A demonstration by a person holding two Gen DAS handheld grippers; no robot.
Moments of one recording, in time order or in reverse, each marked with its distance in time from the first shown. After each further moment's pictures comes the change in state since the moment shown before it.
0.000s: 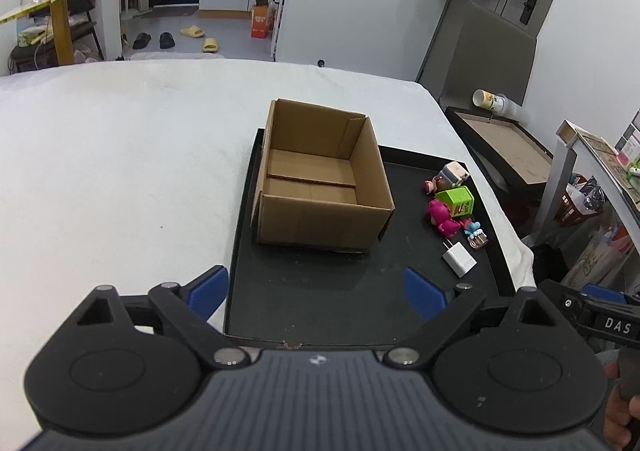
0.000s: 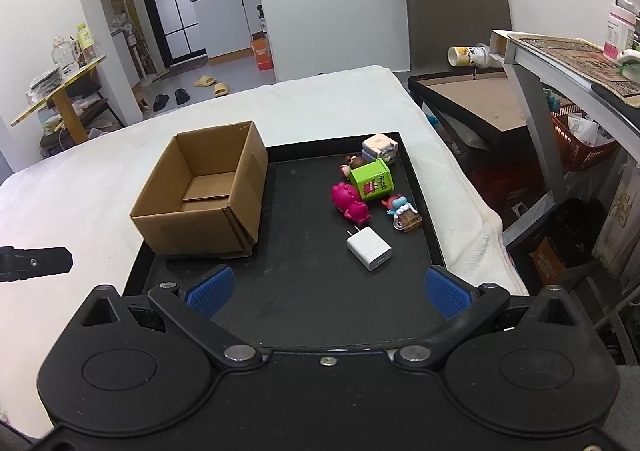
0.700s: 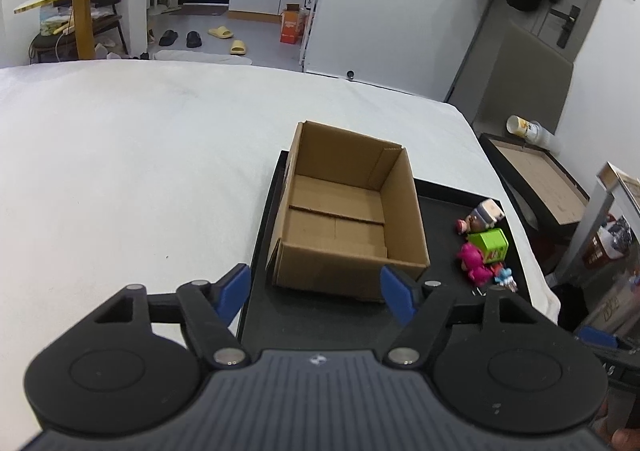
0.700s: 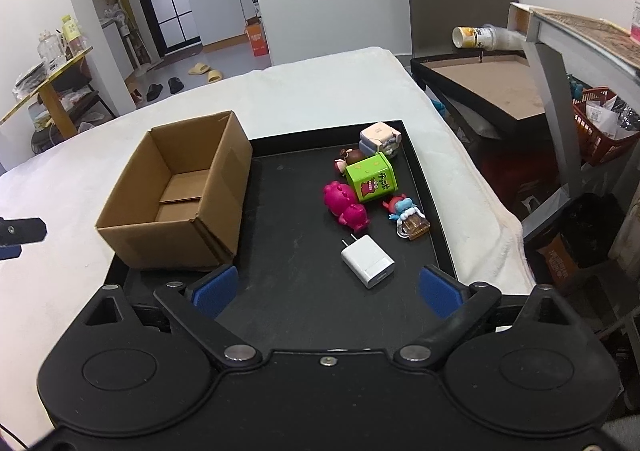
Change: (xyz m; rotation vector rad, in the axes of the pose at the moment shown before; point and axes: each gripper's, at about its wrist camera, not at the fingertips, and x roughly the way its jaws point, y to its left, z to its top) left arm 0.042 0.011 0.037 -0.083 -0.027 0.065; right arm 0.065 -0.014 0.018 0.008 0.050 0.005
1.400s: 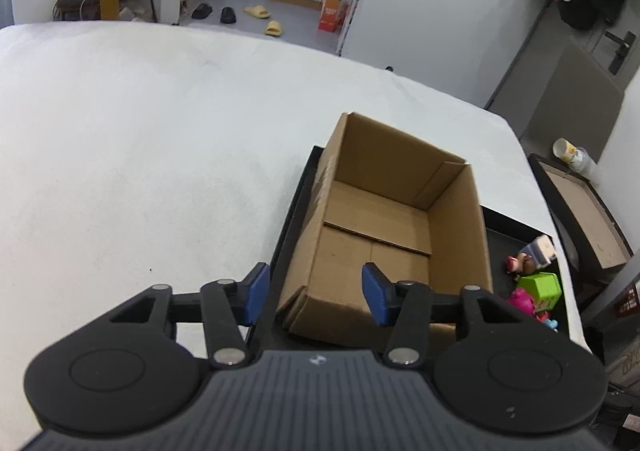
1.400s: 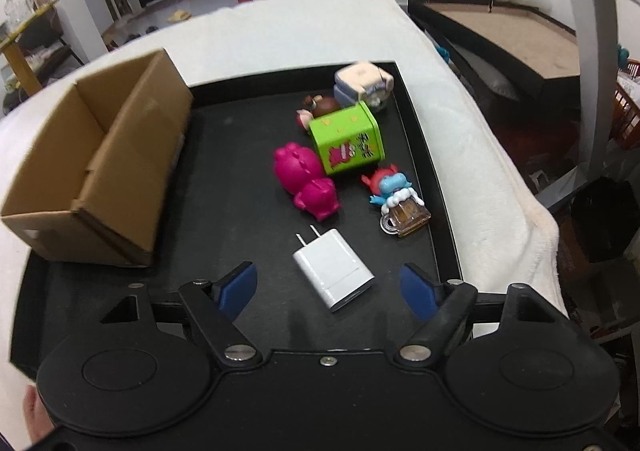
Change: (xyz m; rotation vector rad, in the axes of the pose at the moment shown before) left arm 0.086 0.027 0.020 -0.129 0.029 0.054; right arm 0.113 -0.027 0.010 -0.032 0.168 -0.050
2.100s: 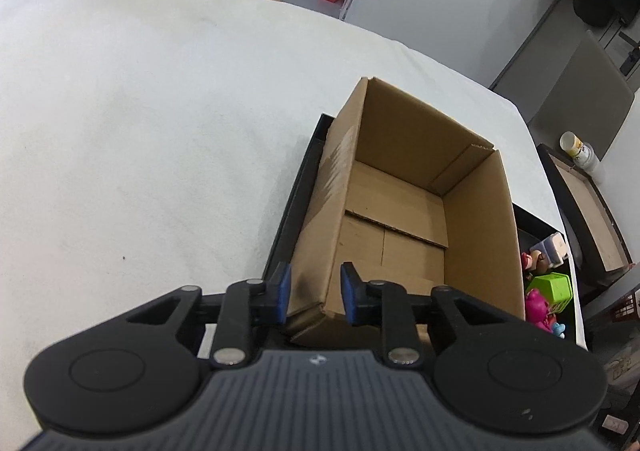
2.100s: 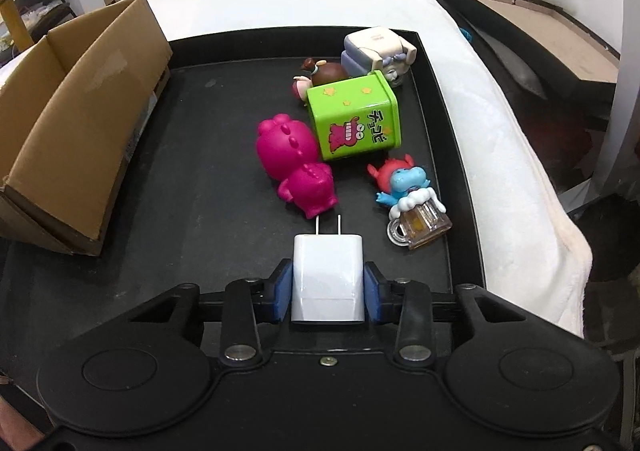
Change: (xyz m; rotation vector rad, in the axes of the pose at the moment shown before) left arm 0.040 0.017 0.006 -0.049 0.086 -0.047; right arm 0.046 0.002 0.005 -0.087 0.065 -0.036
